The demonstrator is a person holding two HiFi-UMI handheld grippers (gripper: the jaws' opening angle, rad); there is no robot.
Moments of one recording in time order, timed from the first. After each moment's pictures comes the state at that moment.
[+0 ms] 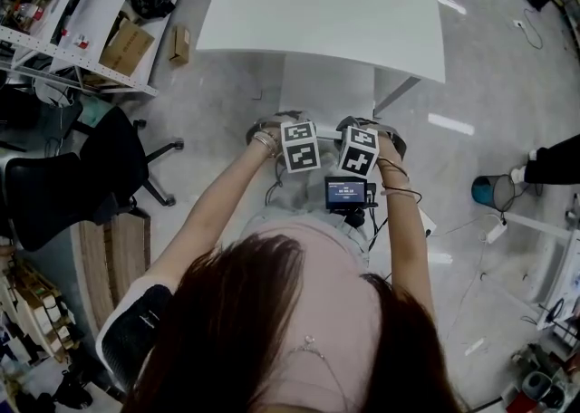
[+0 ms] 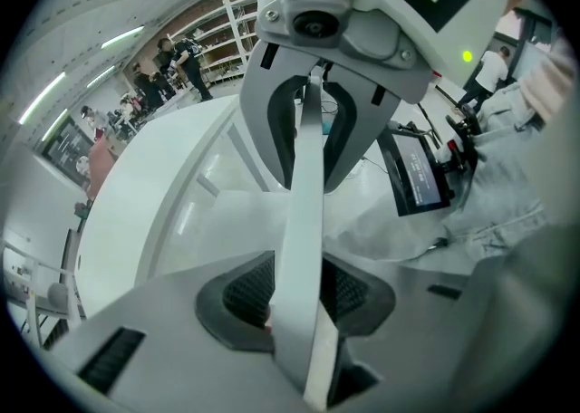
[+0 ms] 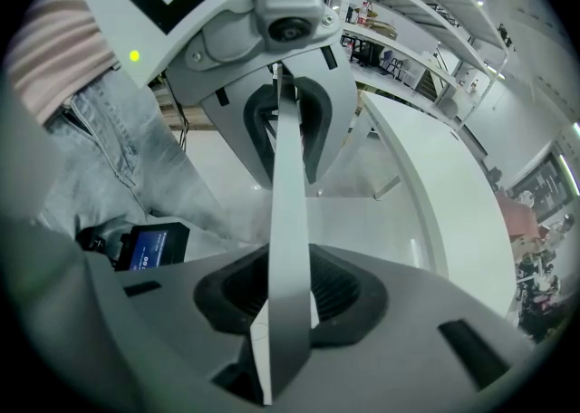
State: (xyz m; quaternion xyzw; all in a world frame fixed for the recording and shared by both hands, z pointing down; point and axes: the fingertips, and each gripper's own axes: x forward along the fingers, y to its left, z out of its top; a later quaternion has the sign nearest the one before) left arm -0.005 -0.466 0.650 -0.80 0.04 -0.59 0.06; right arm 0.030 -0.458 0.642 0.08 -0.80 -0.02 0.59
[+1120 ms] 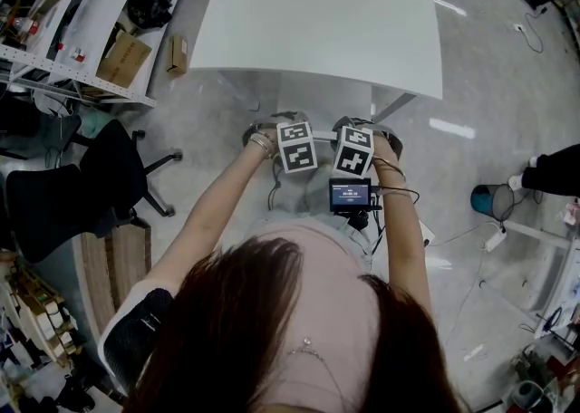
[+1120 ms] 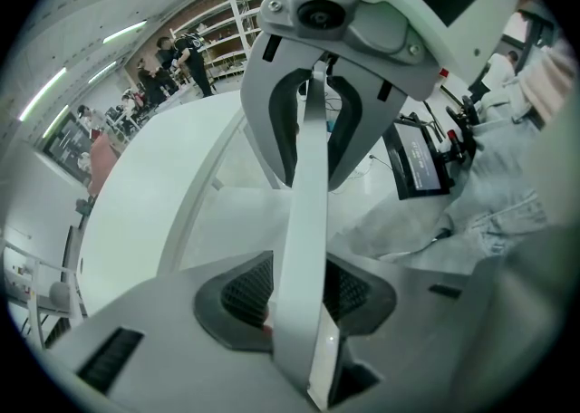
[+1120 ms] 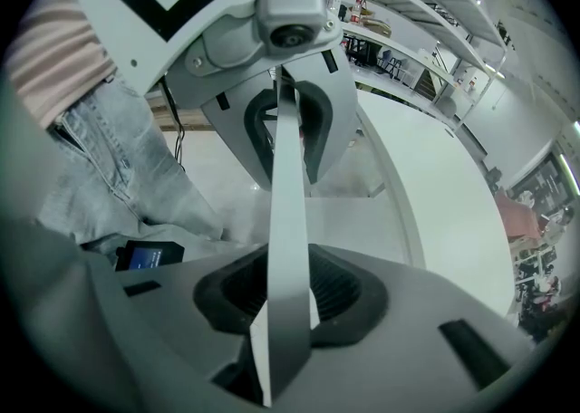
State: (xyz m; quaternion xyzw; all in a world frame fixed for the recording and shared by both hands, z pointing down) left arm 0.004 -0.522 0.653 -0.80 0.05 -0.60 0.05; right arm 0.041 -0.514 0.643 0.08 -0.80 -0.02 0.59
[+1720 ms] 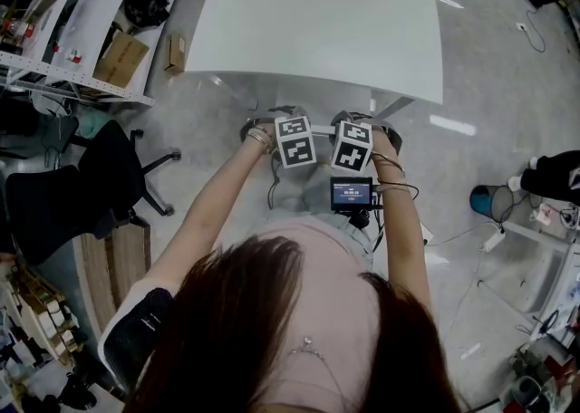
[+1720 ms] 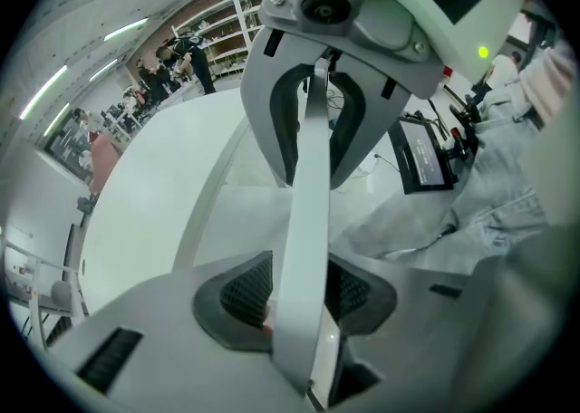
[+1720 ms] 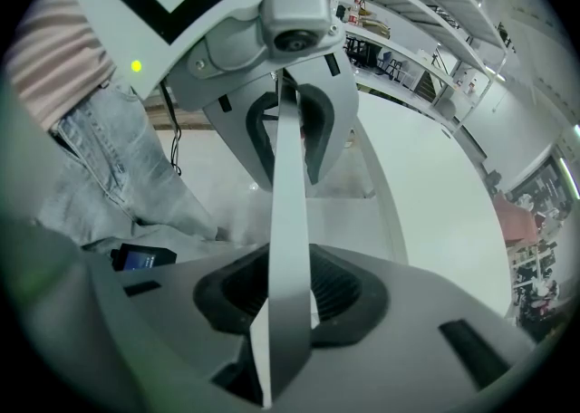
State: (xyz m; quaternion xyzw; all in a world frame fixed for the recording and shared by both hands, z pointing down) left arm 0.009 -0.557 0.656 -0.79 0.05 -0.61 0.05; right arm 0.045 -0.547 0.644 0.08 -0.81 -0.02 0.59
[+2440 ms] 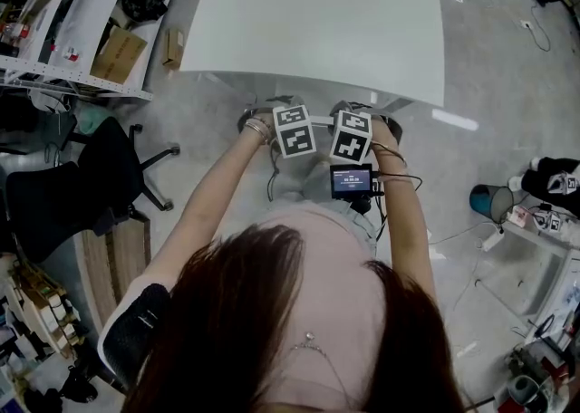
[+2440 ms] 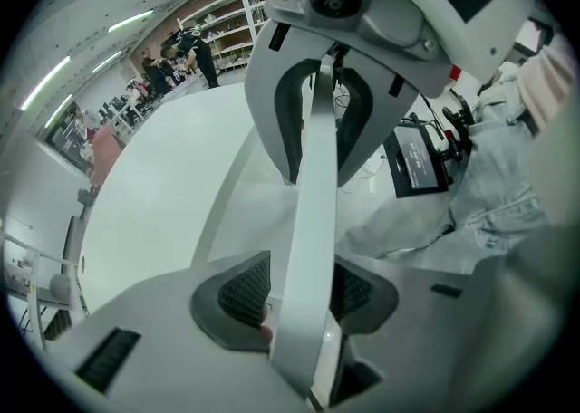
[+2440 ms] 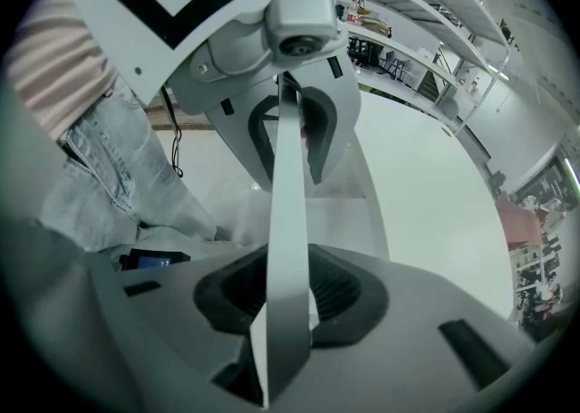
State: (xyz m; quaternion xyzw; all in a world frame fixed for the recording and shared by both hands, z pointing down) left arm 0.017 -0.592 0.657 -0.79 0.06 -0.61 0.03; right arm 0.054 -0.581 0.643 0.07 -0.81 -0.02 0.59
